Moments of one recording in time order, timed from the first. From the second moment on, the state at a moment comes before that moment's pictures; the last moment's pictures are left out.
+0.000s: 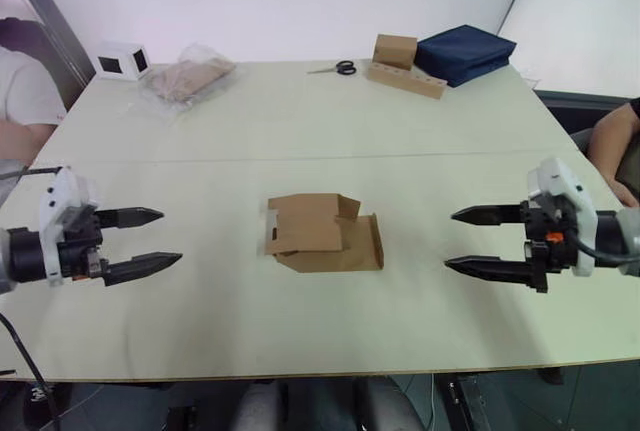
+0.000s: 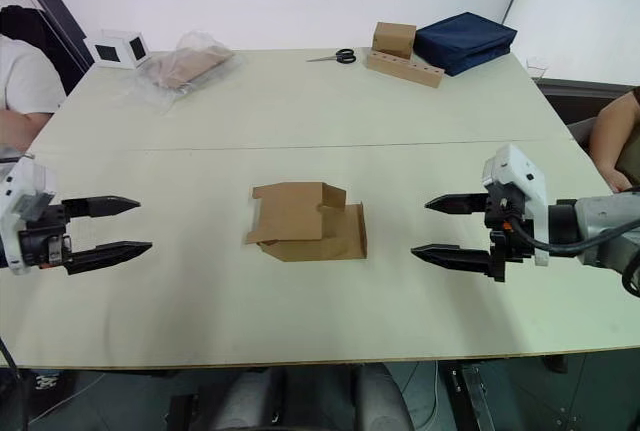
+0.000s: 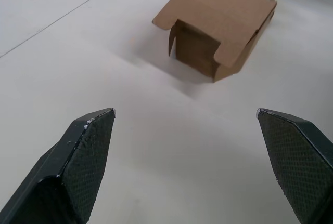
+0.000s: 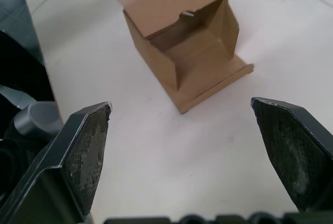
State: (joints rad) left arm 0.02 1.08 0.49 -0.22 -0.66 0.60 -1.23; right arm -0.18 -1.15 -0.36 -0.44 0.85 0.90 1.09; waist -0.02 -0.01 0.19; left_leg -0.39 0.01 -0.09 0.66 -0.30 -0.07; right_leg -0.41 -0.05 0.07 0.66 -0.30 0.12
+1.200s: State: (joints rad) left arm -0.45 0.78 0.27 -0.04 -0.94 1.18 -0.99; right arm -0.21 -1.07 -0.26 -0.46 0.83 0.87 1.02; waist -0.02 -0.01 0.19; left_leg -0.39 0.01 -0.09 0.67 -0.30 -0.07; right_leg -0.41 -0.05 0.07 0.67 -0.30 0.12
